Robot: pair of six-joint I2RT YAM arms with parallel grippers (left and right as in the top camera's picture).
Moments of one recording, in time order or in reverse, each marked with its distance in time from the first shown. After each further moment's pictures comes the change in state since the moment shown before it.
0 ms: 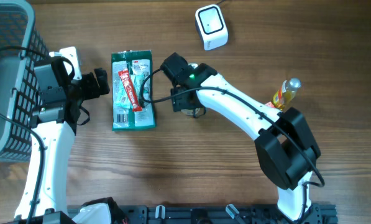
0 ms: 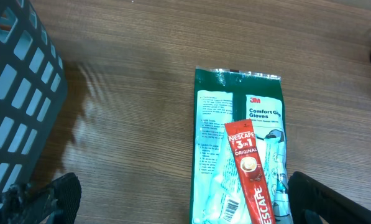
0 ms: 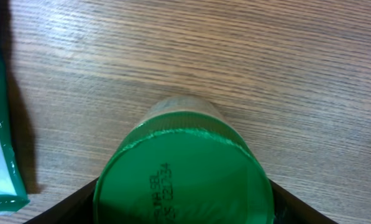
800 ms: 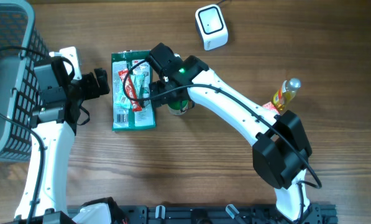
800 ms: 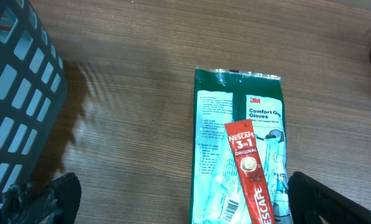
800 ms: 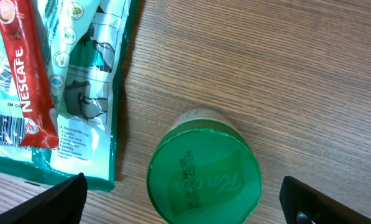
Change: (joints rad) left arm 0.000 0.000 0.000 0.000 0.000 0.000; right arm 0.052 0.043 0.206 -0.055 -0.063 -0.060
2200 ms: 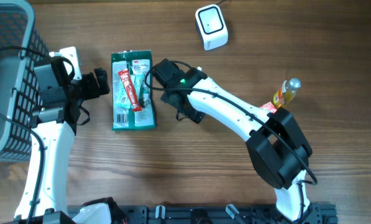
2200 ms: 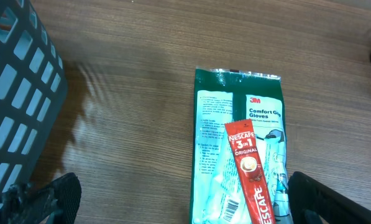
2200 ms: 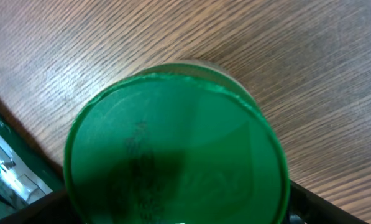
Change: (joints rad) left arm 0.000 0.000 0.000 0.000 0.000 0.000; right arm 0.000 -0.002 -0.179 0.041 0.064 0.890
